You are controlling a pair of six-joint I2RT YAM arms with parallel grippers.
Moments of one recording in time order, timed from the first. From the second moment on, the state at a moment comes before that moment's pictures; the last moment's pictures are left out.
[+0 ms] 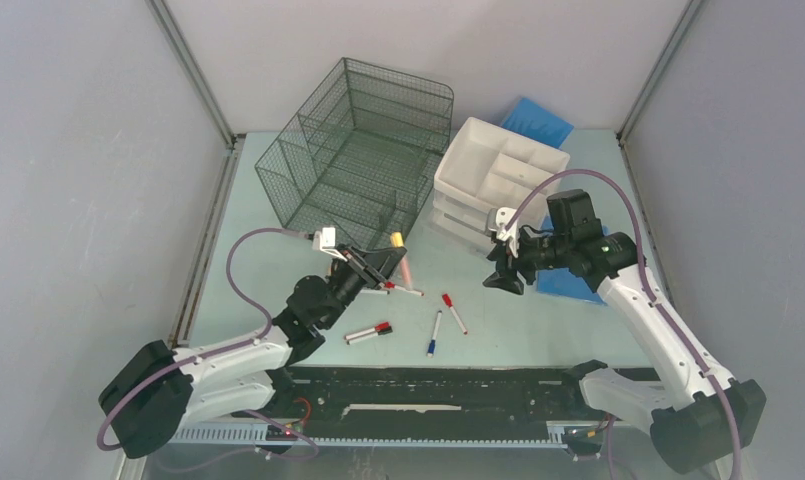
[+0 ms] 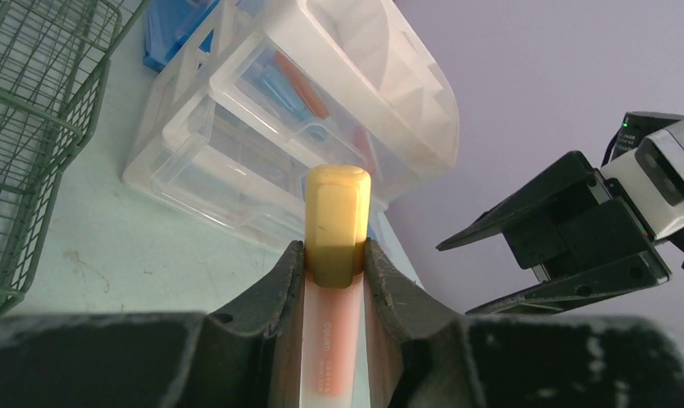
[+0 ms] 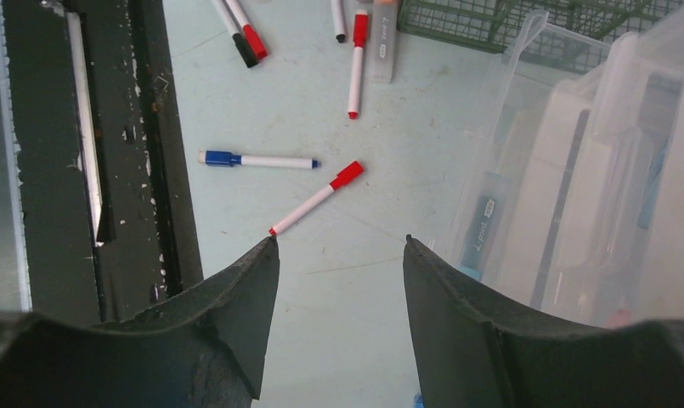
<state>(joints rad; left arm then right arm) -0.81 1.00 0.27 0.85 -0.17 -0.84 0.35 1.06 1.02 -0.80 -0.77 -0.73</state>
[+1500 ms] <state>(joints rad) -0.96 1.42 0.68 0.72 -0.63 -1.27 0.25 0.98 1.02 -0.88 -0.82 -0.83</state>
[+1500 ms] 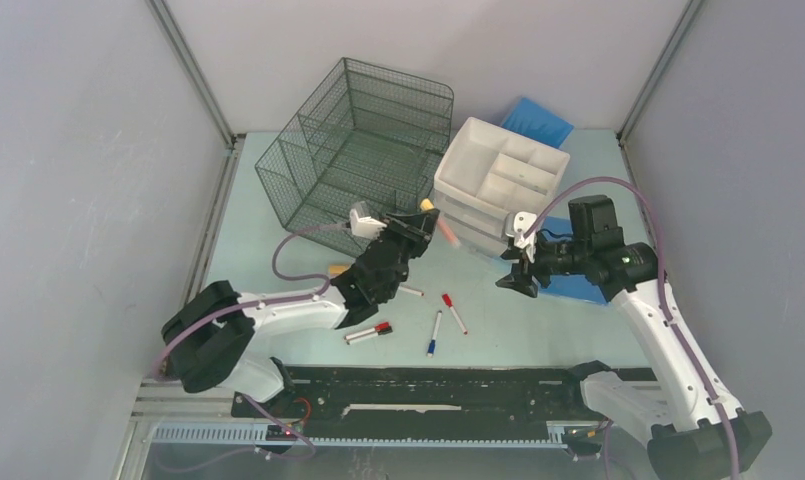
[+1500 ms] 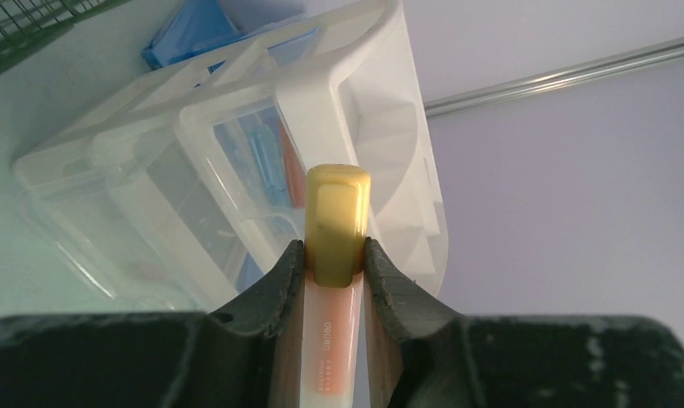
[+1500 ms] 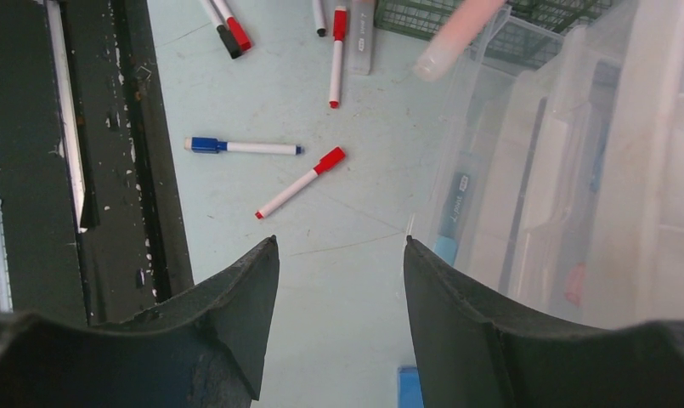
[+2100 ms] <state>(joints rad) -0.96 1.73 0.95 0.56 -0.65 -1.43 0.25 0.94 1.02 -0.87 -0.80 -0.81</state>
